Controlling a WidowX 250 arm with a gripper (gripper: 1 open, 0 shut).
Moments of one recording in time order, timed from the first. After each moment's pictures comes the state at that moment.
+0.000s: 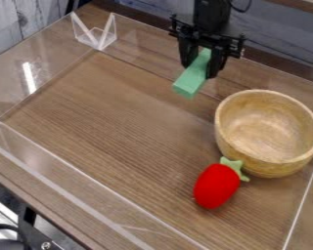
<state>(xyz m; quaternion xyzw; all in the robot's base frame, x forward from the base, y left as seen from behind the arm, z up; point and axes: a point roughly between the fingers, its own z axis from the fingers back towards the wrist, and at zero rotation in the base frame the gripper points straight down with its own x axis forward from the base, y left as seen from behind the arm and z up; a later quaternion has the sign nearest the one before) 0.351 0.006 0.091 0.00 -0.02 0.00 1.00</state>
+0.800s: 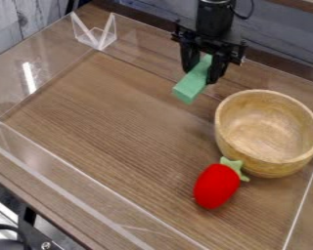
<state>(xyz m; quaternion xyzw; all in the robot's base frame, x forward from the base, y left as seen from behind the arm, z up) 0.353 0.004 0.087 0.00 0.00 -0.02 1.00</state>
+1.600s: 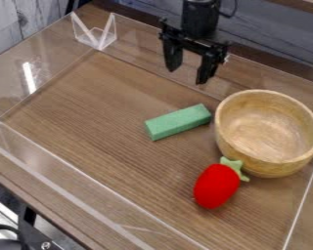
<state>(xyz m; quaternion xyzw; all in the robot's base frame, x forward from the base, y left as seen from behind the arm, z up) 0.344 0.030 0.077 -0.01 0.02 -0.02 1.00</state>
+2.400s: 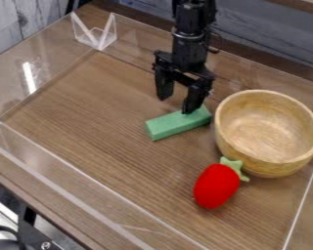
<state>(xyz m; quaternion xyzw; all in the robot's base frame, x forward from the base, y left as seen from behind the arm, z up) 0.332 0.031 0.030 -0.01 0.07 -0.07 1.00</state>
